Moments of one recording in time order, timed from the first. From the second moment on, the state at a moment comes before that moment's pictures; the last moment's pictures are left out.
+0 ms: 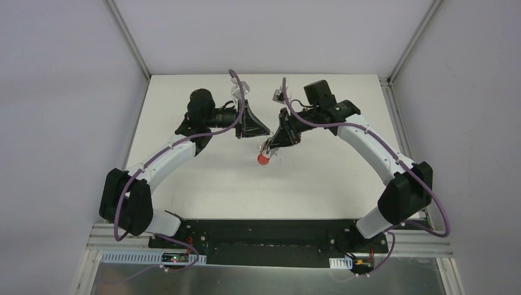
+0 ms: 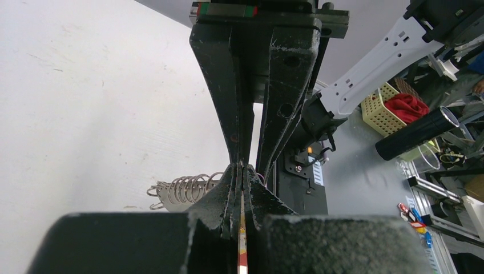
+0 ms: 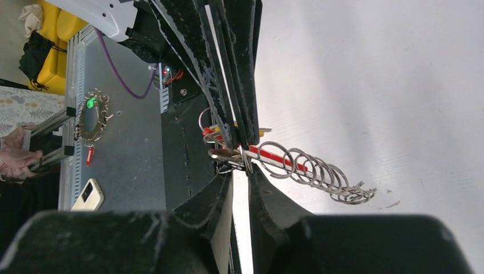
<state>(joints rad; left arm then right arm) -0.43 1.40 1.00 0.39 1.07 -0.48 0.54 1.56 1.44 -0.74 -0.99 -0.19</state>
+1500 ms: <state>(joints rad) -0.41 1.41 0.95 0.57 1.10 -0.63 0.50 1.57 1.53 -0.75 -1.01 -0.17</state>
